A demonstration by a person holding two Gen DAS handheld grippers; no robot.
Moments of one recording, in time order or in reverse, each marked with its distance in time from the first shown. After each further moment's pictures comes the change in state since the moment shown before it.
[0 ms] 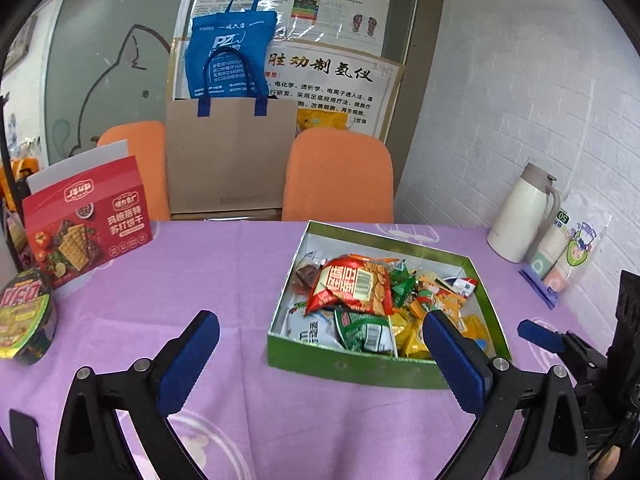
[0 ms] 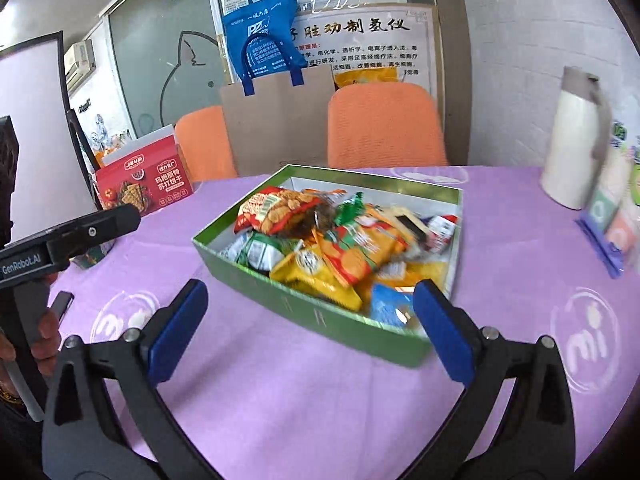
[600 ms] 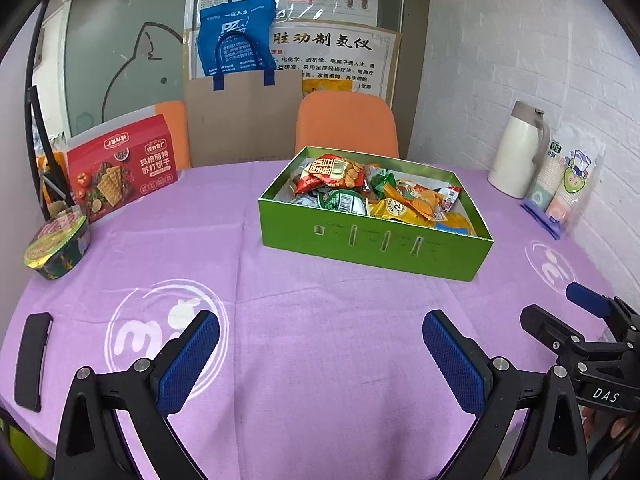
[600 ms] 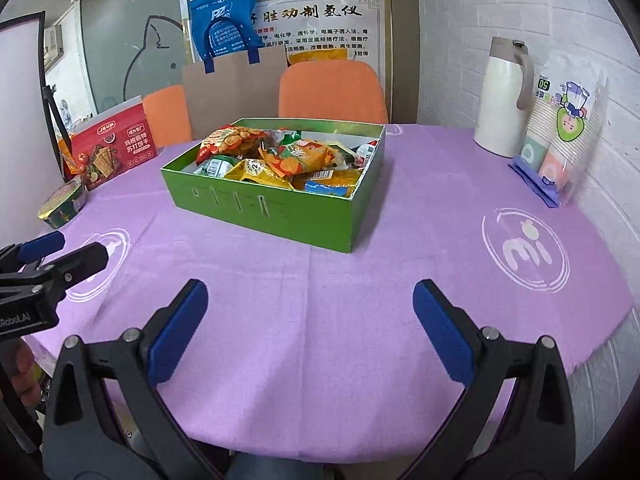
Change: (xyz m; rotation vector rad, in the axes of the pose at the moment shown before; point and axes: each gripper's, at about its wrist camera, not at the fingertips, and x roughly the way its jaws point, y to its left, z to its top) left arm -0.051 -0.052 -0.107 0.052 0.071 0.108; right arm -0.054 -0.010 -0.078 0.026 0.047 -0.160
